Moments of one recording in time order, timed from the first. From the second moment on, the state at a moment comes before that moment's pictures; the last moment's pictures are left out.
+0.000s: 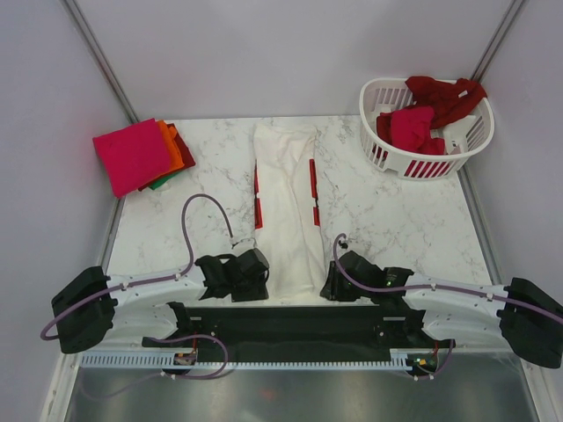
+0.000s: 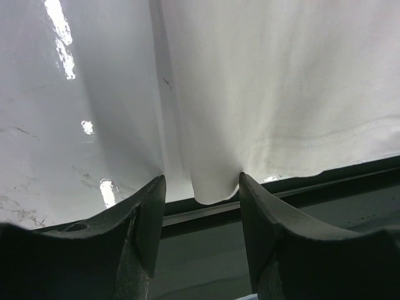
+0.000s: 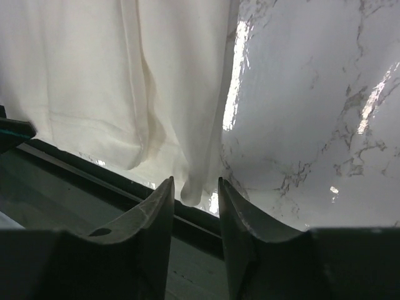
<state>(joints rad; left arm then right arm) -1.06 1.15 0.52 -0.52 -0.16 -1.08 1.04 1.04 0.35 -0.22 0.10 1.00</state>
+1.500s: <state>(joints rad) -1.26 1.02 0.96 -0.93 -0.37 -1.28 1.04 0.94 0.82 -0.64 0.25 0.89</state>
